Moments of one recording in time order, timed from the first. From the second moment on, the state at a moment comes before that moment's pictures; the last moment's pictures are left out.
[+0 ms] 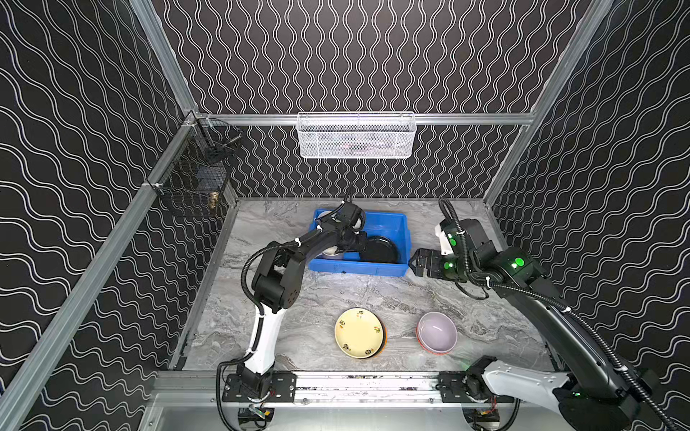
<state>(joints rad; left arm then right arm) -0.44 2.18 1.75 -0.60 0.21 -0.39 0.58 1.16 1.36 -1.11 0.01 0.59</state>
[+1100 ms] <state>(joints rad) -0.46 1.43 1.14 -0.72 0.26 -0.36 0.56 1.23 1.37 -1.08 -0.03 0.51</state>
